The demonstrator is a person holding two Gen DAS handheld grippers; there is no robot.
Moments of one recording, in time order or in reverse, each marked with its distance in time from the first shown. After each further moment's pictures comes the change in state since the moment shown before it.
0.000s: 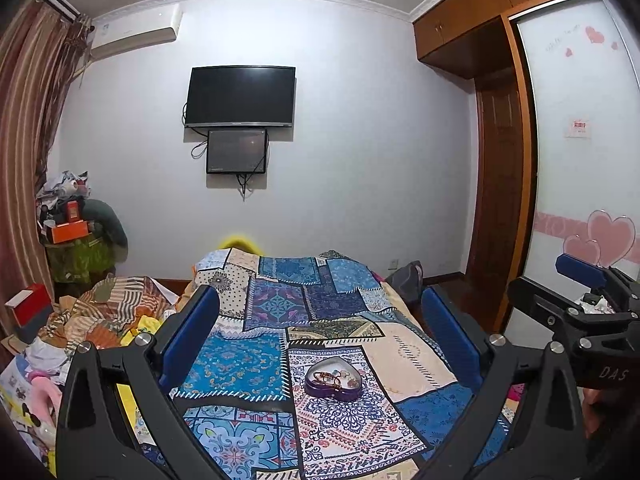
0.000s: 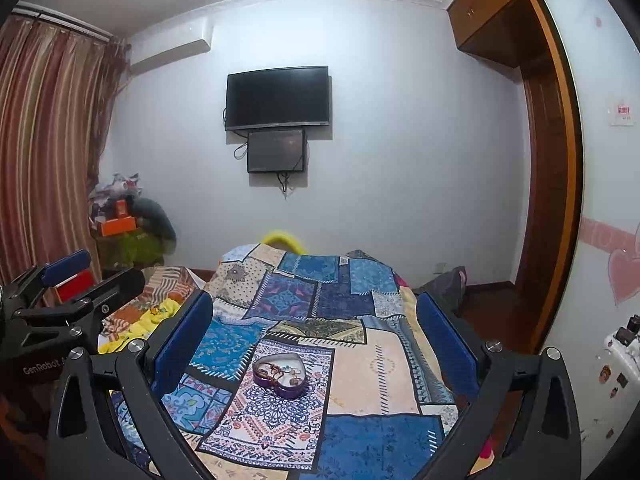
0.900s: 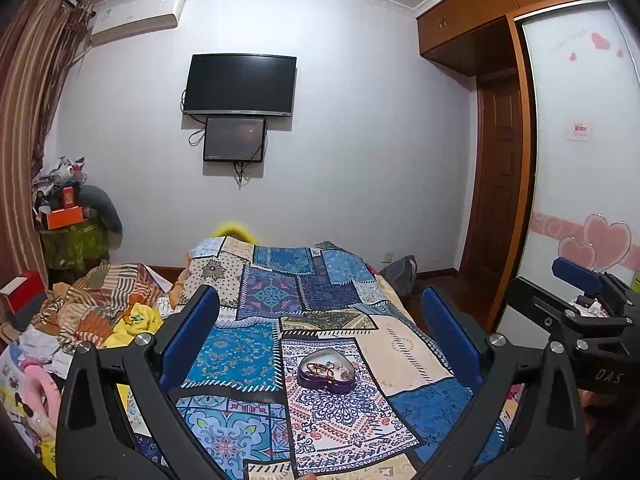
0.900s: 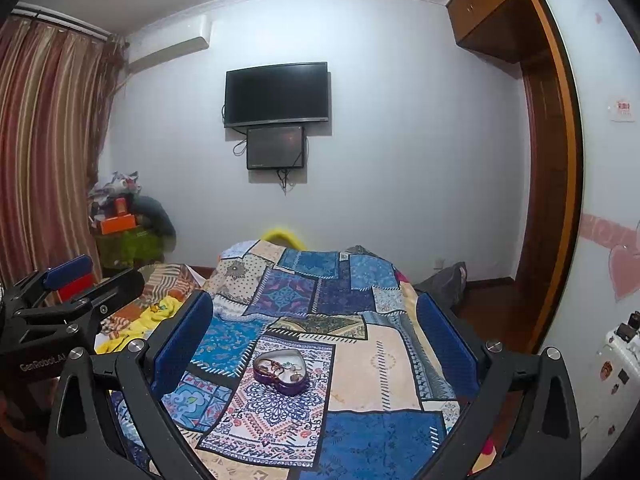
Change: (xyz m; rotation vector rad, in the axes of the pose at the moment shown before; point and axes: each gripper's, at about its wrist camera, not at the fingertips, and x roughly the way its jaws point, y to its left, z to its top) left arm 0.005 0.006 -0.004 -0.030 0.032 -0.024; right arm 0.002 0.000 0.002 0.003 0.015 -0.002
